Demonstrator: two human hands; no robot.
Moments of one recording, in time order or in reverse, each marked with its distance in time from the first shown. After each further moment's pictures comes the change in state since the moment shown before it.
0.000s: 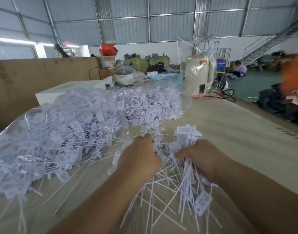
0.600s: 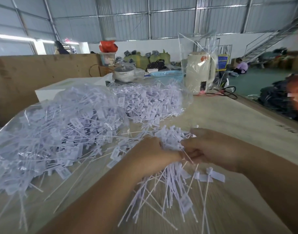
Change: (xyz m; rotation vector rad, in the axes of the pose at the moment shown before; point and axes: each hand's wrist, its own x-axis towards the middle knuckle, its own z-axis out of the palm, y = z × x) left_hand 0.004 0.008 -0.002 -0.226 -0.261 -0.019; right_hand -0.020 -0.024 -0.023 -0.243 -0.270 -0.150
